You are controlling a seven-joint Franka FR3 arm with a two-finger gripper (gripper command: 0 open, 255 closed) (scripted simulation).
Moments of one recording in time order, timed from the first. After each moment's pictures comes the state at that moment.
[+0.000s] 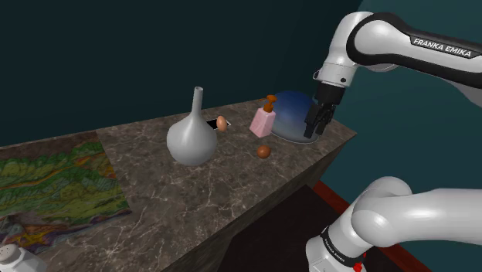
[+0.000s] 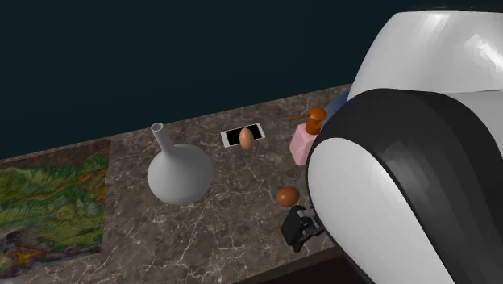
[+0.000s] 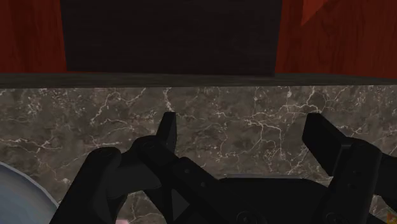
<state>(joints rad) 0.02 -0.76 -0.07 -2.41 0.11 1.43 -0.08</state>
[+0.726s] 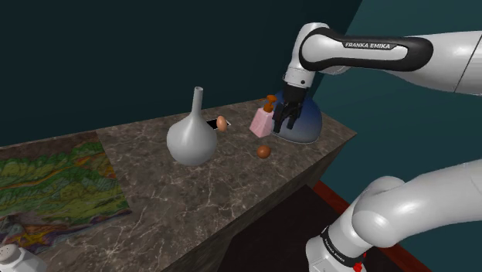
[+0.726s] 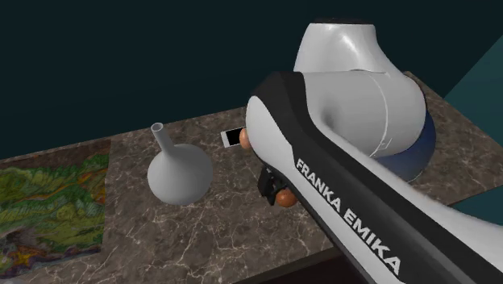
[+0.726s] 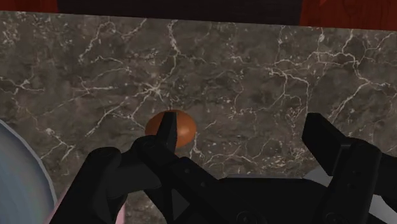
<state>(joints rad) 0.04 -0.44 -0.06 -2.30 0.10 1.66 -0.10</state>
